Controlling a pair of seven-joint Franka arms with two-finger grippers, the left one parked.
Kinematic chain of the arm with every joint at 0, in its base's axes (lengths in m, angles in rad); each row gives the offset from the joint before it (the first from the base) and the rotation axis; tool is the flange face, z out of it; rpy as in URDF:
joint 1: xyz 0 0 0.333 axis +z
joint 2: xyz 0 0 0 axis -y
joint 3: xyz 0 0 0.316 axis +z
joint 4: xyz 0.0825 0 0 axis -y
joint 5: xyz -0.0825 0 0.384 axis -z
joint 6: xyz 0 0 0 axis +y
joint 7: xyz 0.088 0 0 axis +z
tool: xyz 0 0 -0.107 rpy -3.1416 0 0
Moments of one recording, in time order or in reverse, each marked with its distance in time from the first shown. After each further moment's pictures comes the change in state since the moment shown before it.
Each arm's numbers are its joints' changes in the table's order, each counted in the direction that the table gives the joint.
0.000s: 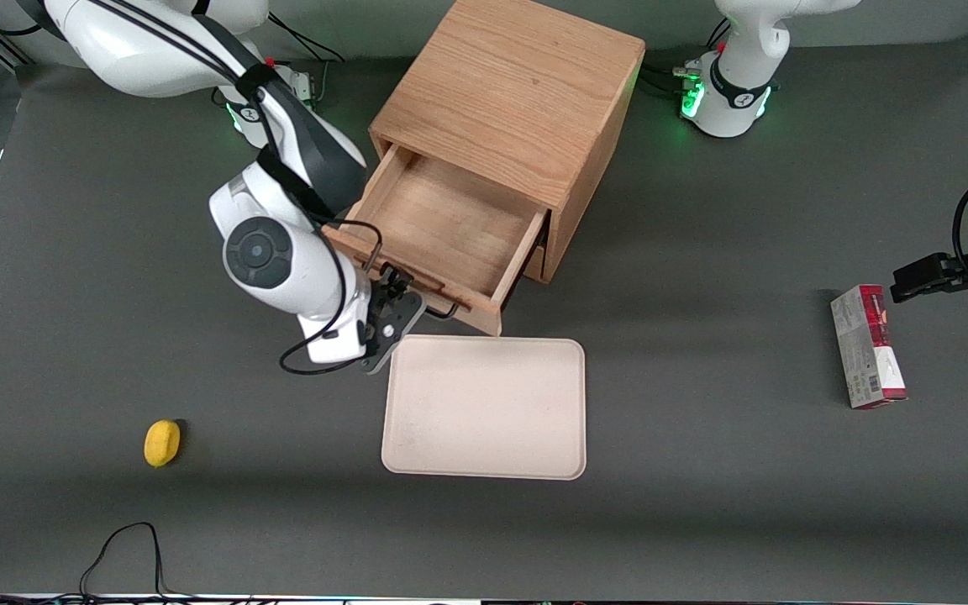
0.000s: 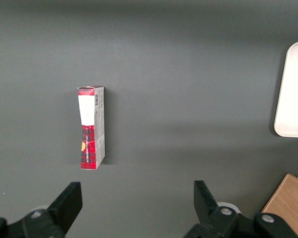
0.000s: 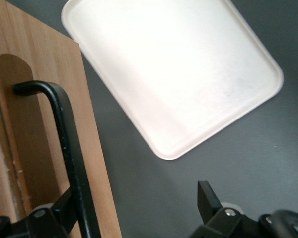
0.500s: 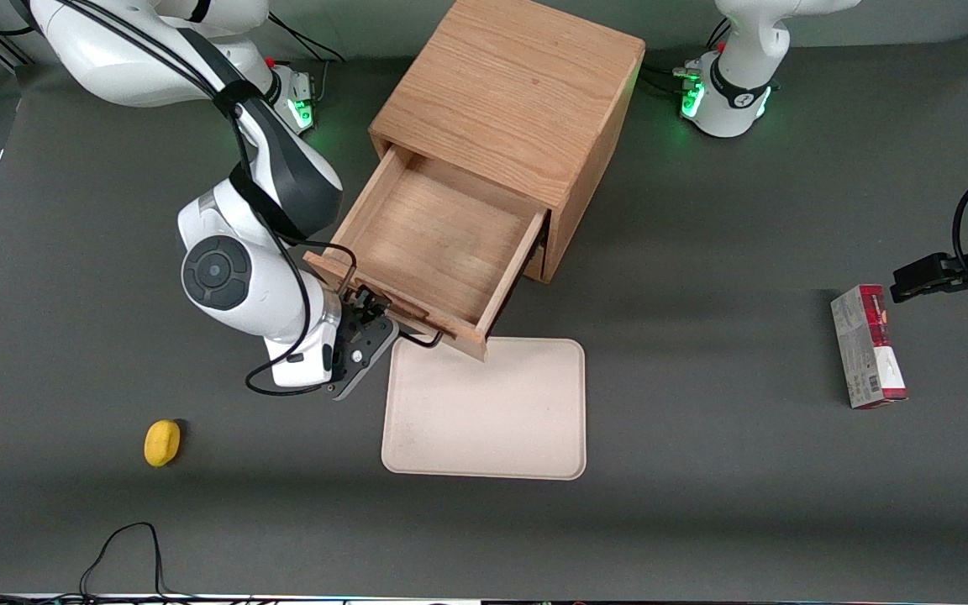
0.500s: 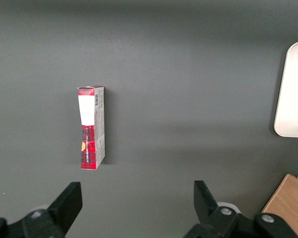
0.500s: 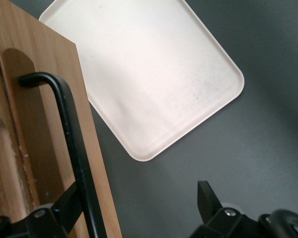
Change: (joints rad) arm 0.000 -0.015 -0.051 0.048 0.001 0.000 0.039
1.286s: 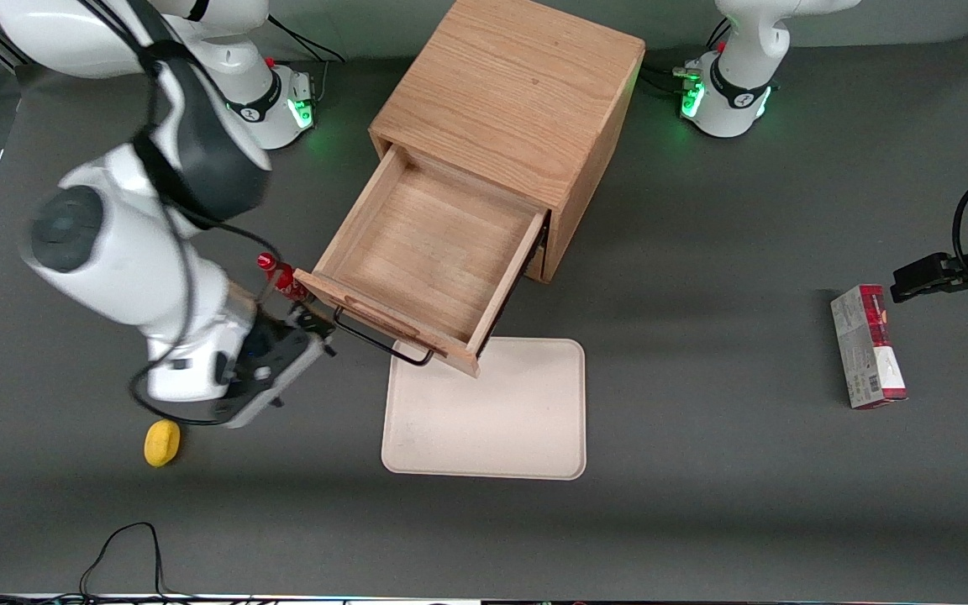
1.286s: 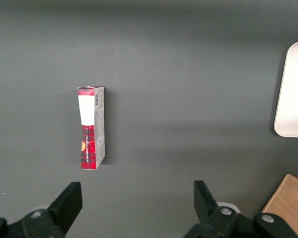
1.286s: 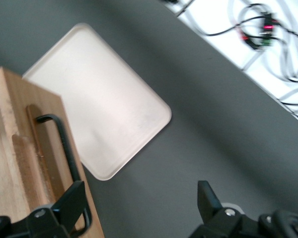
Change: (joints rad) arm -0.019 0.058 -0.109 0.218 -0.052 0.054 -0.014
